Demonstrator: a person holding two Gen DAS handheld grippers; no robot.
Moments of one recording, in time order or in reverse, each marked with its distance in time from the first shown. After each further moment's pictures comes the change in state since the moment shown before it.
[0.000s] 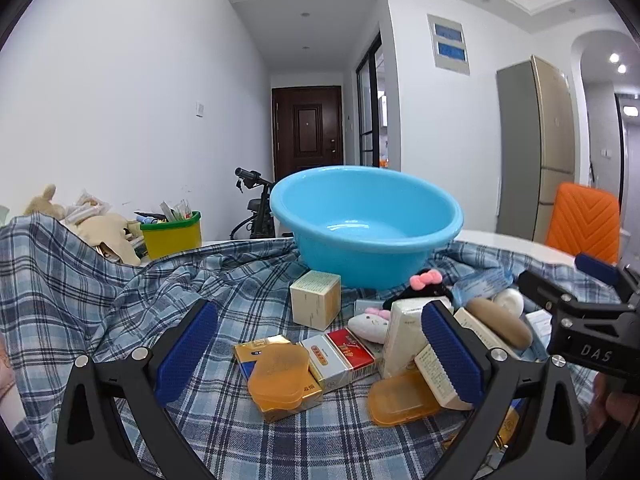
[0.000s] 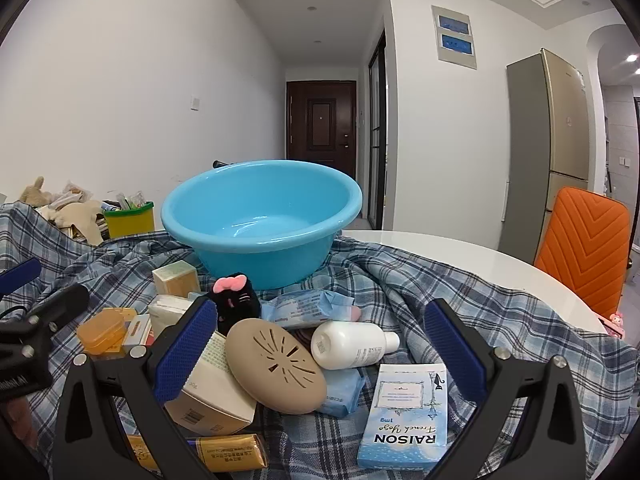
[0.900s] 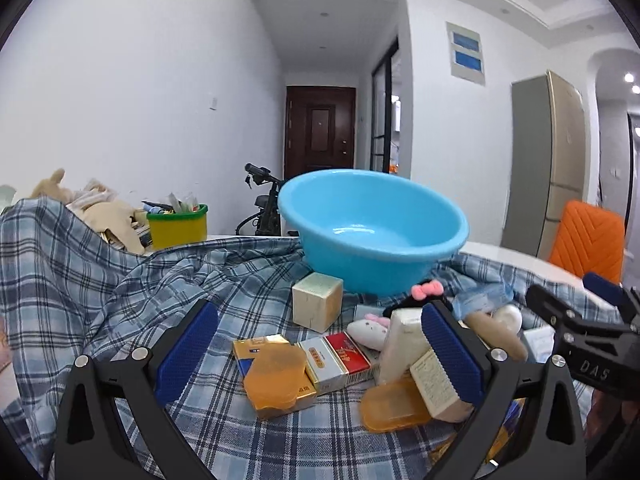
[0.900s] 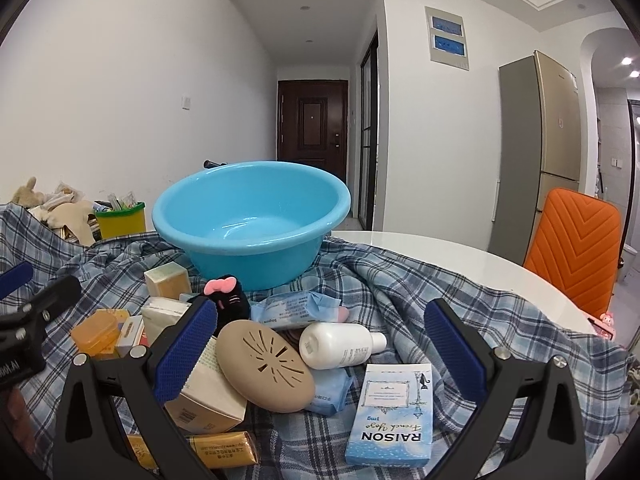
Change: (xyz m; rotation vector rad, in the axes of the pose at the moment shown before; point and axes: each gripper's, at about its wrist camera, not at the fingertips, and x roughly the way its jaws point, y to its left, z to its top) left arm -0.004 0.010 0.004 -0.110 -0.012 0.008; right arm -0.011 -0.005 0.004 0.001 0.010 -0.035
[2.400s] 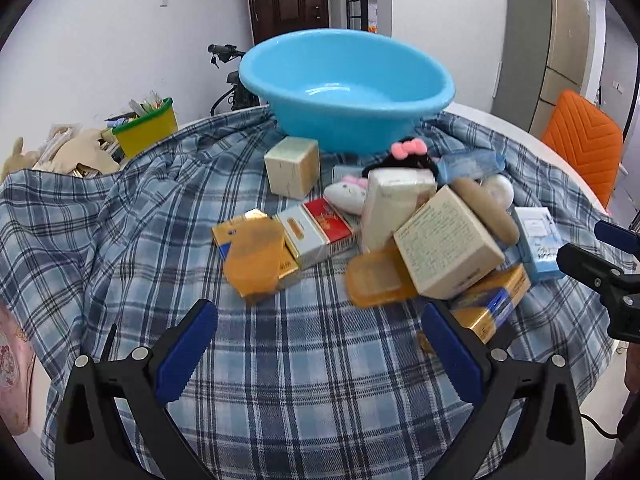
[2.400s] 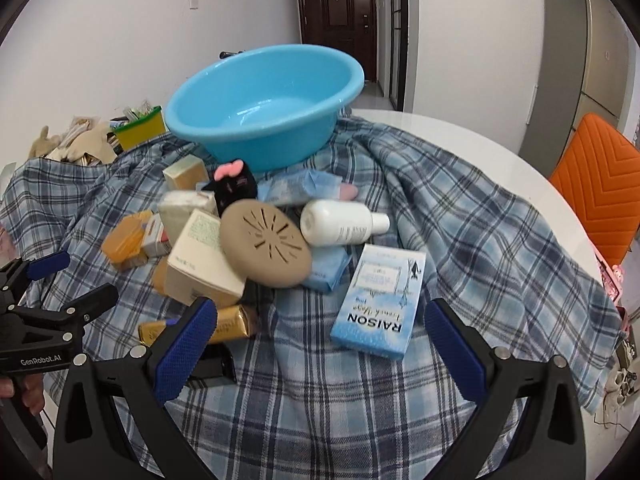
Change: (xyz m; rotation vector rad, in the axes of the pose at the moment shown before) left arm 0.021 -0.021 -0.012 0.137 0.575 -0.031; right arm 0.006 -0.028 -0.003 0.007 0.502 0.130
